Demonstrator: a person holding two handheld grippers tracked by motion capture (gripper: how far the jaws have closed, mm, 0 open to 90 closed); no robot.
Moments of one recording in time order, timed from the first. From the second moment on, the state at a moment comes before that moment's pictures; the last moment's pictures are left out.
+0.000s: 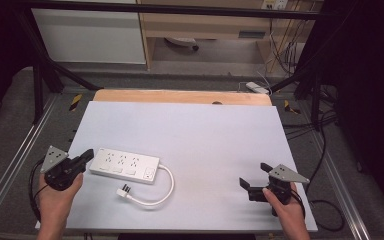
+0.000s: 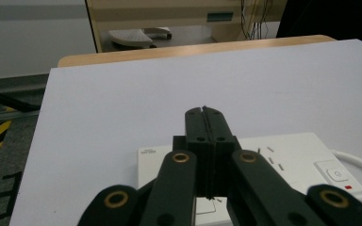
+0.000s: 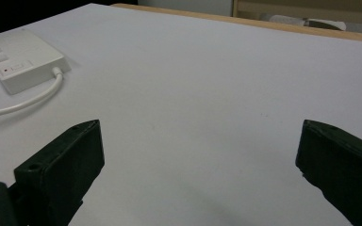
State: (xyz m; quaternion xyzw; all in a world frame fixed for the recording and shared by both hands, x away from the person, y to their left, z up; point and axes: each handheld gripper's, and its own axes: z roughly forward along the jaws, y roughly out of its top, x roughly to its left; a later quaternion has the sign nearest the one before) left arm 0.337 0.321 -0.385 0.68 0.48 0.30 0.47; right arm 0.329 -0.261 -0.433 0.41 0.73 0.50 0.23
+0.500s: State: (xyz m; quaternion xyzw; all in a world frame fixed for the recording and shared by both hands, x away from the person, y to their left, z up) left arm 0.342 0.320 -0.395 0.69 0.48 0.28 0.45; right arm 0.329 -0.261 -0.434 0.41 0.73 0.50 0.23
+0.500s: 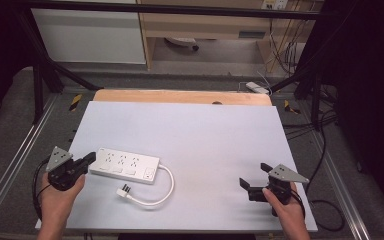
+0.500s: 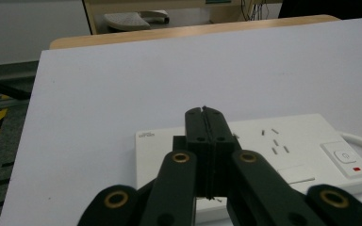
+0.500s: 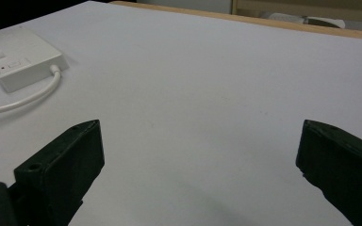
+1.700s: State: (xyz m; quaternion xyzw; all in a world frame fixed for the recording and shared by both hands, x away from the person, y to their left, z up) left arm 0.354 0.314 -0.417 0.74 0.49 0.25 0.40; right arm 0.330 -0.259 -0.436 0.41 0.74 0.49 0.23
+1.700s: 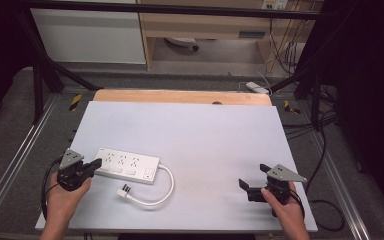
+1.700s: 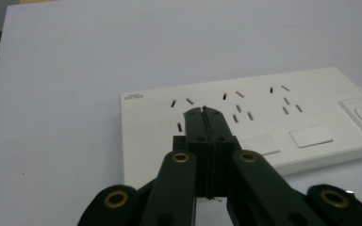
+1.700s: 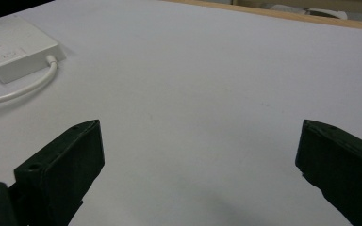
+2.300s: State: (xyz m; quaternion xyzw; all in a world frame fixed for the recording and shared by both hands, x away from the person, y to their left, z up) left arm 0.358 0.320 -0.428 0.74 0.50 0.24 0.38; right arm 0.330 -0.259 -0.436 0.41 0.74 0.49 0.23
